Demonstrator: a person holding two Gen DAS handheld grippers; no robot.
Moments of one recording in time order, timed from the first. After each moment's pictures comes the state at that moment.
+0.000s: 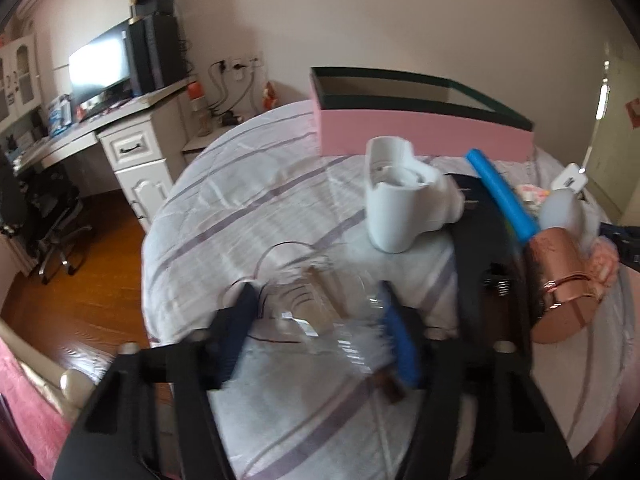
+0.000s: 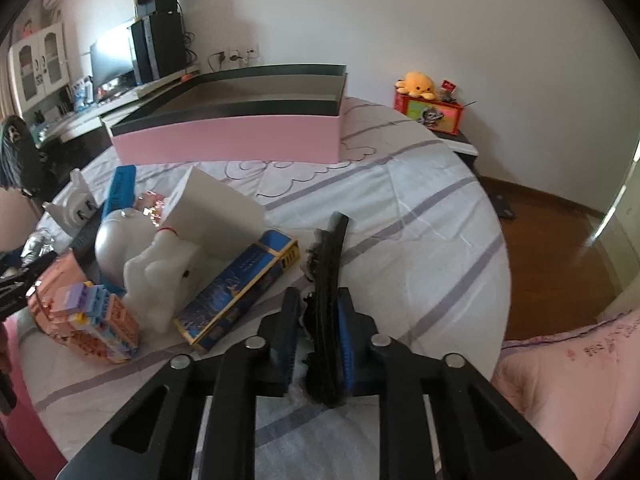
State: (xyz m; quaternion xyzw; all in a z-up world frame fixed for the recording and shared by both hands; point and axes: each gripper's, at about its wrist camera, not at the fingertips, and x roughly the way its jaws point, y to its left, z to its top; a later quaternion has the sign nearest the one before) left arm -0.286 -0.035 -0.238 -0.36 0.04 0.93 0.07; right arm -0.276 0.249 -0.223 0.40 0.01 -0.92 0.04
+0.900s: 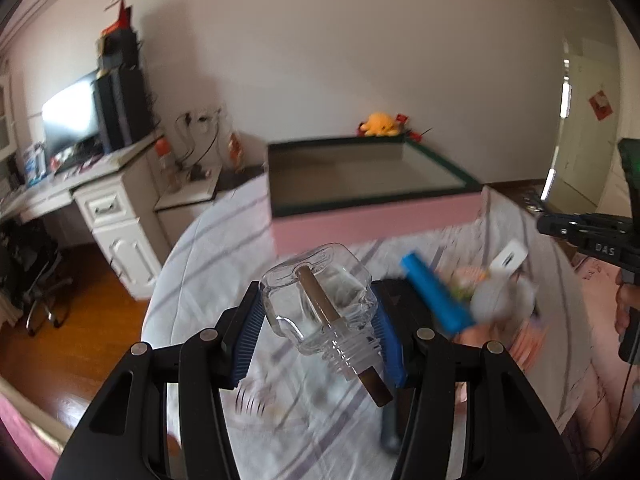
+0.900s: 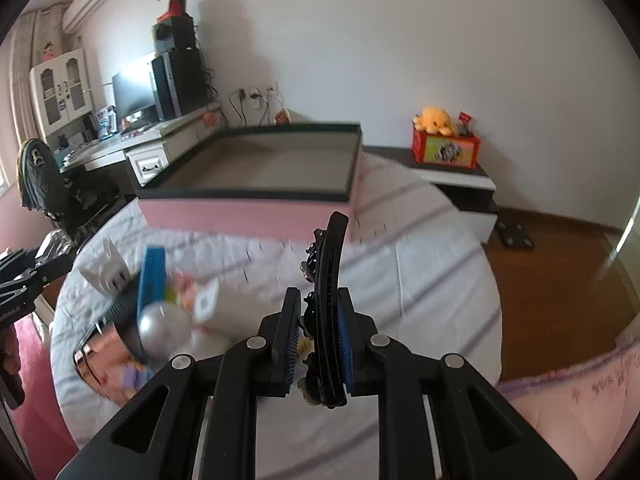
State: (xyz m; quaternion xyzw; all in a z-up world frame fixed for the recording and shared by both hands) left arm -0.303 -0.008 -0.159 -0.29 0.06 0.95 0.14; right arm -0.294 0.253 -0.170 0.34 -0.01 -0.94 0.08
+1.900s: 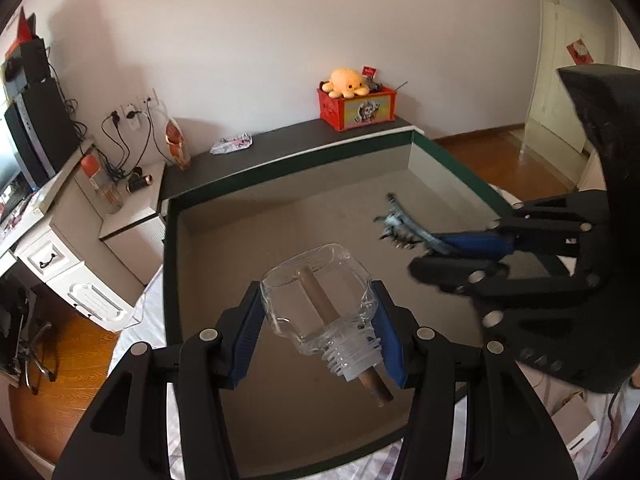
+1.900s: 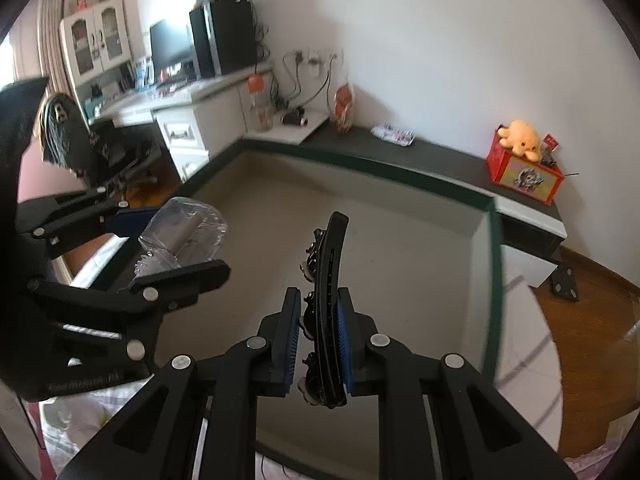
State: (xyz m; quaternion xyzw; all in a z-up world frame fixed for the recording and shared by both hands) left arm -0.534 0.085 -0.163 -0.38 0.13 0.90 0.20; right arm -0.509 0.171 -0.175 0.41 0.06 -0.89 0.18
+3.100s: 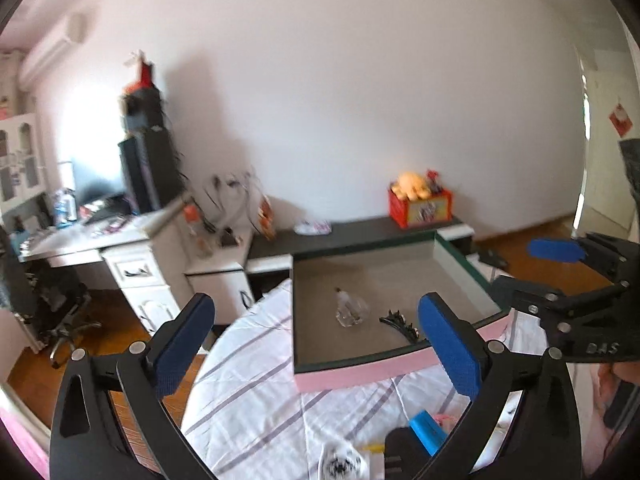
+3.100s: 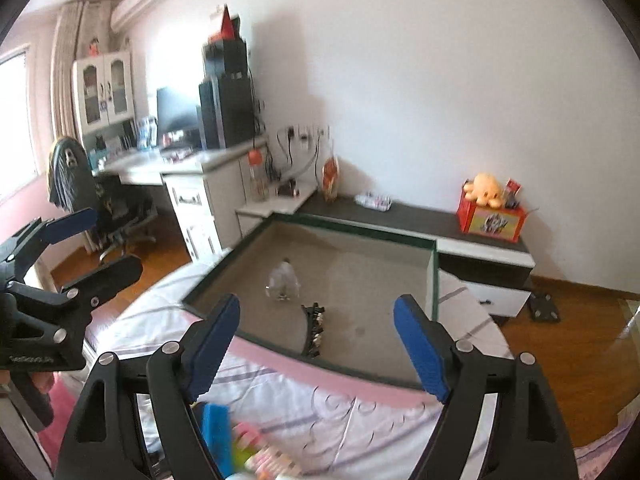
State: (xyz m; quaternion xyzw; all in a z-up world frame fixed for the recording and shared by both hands) left arm -0.346 0.011 -0.058 -0.19 0.07 0.98 0.06; right arm -0.366 0.183 -0.078 0.27 0.03 -0.95 0.15
